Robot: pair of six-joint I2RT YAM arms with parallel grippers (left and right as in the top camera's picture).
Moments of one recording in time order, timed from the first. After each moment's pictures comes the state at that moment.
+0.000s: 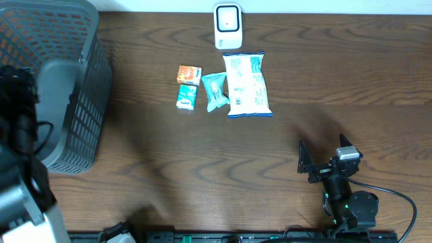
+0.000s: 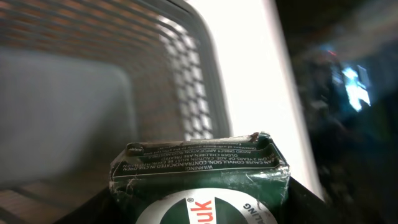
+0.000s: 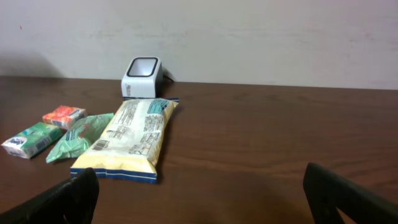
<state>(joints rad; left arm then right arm) 0.46 1.00 1.43 -0.83 0.03 -1.10 0.04 0.01 0.01 -0.06 -0.14 0.03</state>
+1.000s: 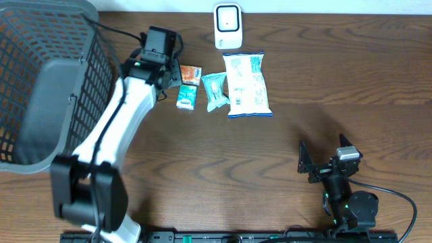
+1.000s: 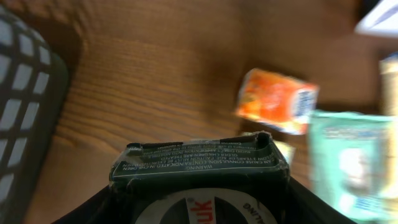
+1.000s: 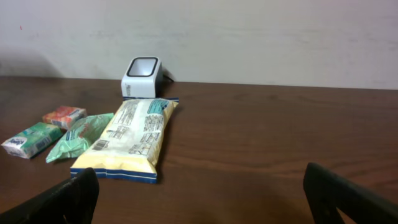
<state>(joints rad) -0.25 1.78 1.43 -0.72 -0.24 -0.34 0.04 0.01 0.01 -0.06 -0.14 0.03</state>
